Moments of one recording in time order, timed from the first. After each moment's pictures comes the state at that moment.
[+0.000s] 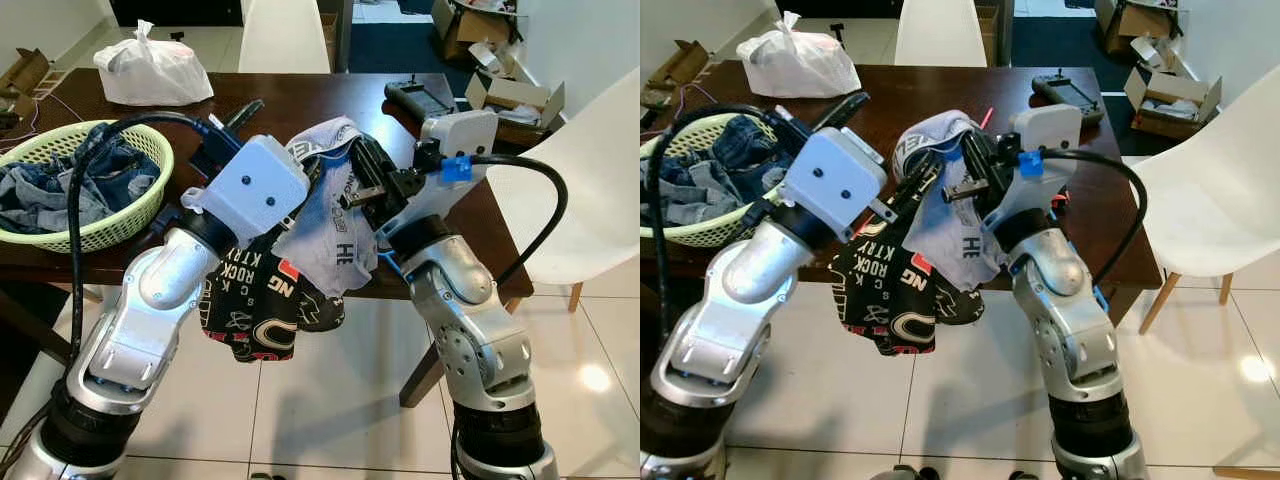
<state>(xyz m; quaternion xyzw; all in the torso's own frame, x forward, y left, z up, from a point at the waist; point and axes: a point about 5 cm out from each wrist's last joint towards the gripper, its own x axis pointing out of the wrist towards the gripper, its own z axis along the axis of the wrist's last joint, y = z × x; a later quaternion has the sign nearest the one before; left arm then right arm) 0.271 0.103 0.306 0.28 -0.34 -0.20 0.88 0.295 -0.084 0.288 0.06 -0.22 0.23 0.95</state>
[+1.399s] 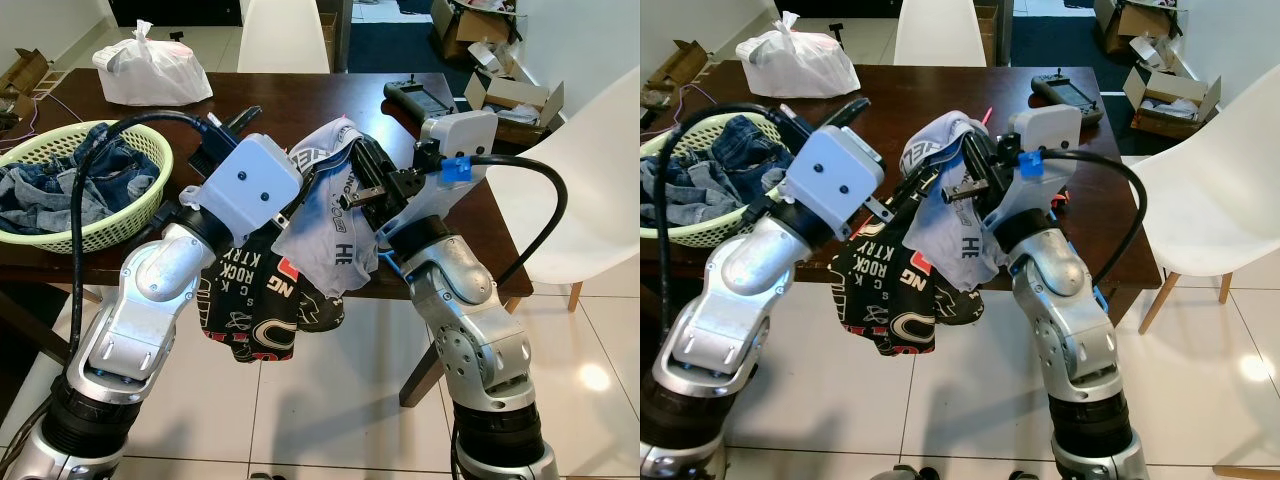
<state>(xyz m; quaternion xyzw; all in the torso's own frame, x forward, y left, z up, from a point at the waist) 0.281 0.110 0.303 0.30 -0.32 -0.20 0.88 0.295 -0.085 0.287 0.06 -0.22 0.23 0.95</state>
